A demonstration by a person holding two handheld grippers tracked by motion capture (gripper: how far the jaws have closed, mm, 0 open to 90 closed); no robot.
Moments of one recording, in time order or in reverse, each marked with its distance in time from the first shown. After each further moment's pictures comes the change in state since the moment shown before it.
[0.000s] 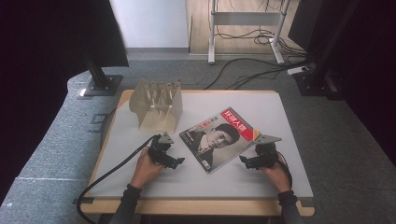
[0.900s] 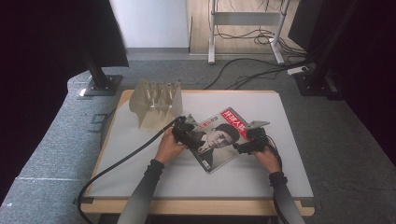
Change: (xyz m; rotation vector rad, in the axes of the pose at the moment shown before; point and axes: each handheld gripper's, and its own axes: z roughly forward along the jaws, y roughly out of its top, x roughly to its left) left arm 0.010 0.087 0.059 0.011 -0.006 0.089; right arm -0.019 0.043 0.041 0.020 0.029 -0.053
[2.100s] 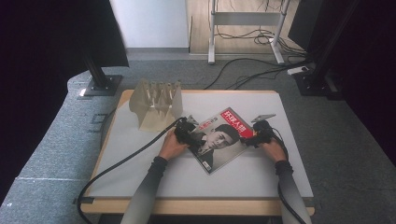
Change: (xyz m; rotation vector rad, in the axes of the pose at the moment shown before) left arm 0.013 -0.013 0.032 0.013 -0.034 -0.084; right arm -0.054 -0.007 0.019 0.064 0.040 0.060
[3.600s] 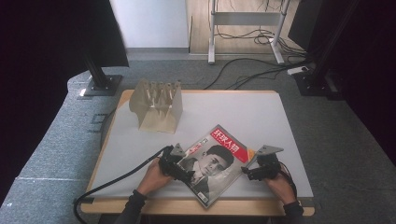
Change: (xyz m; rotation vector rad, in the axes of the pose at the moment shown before) left arm -0.077 -0.085 -0.067 0.003 -0.040 0.045; right arm 0.090 -0.074 -0.063 -0.044 -0.032 -0.041
